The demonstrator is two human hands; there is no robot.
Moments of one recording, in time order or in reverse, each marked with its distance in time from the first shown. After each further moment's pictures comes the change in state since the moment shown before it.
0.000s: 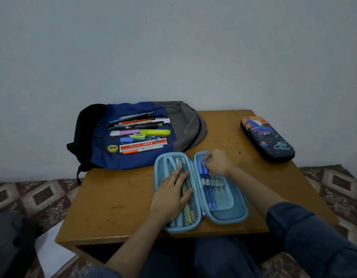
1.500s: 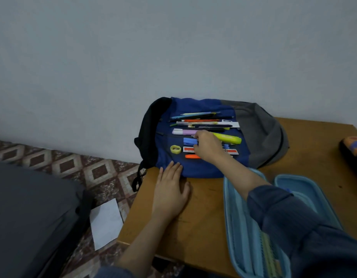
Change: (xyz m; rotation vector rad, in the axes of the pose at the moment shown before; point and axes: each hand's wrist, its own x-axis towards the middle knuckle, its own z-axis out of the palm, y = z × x) left_hand -0.012 -0.144 -0.049 0.092 0.423 -0.306; right_hand 0.096 -0.179 0.129 -0.368 0.089 -0.520
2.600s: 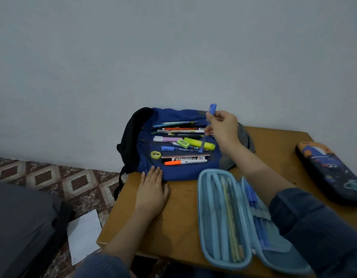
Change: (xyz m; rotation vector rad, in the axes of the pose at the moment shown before) left_hand 0.005 0.013 -0.007 0.167 -0.180 -0.060; right_hand -0.038 0.019 -0.105 0.988 0.456 0.219
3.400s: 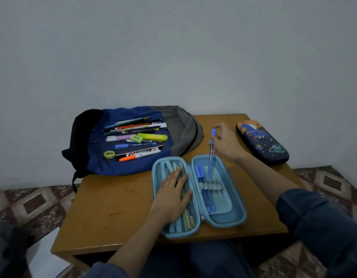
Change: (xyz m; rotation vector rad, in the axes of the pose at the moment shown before) left_hand -0.046 0.134 0.025 -0.176 -0.271 0.435; right_hand -0.051 0.041 -0.166 -0.472 -0.035 0.142
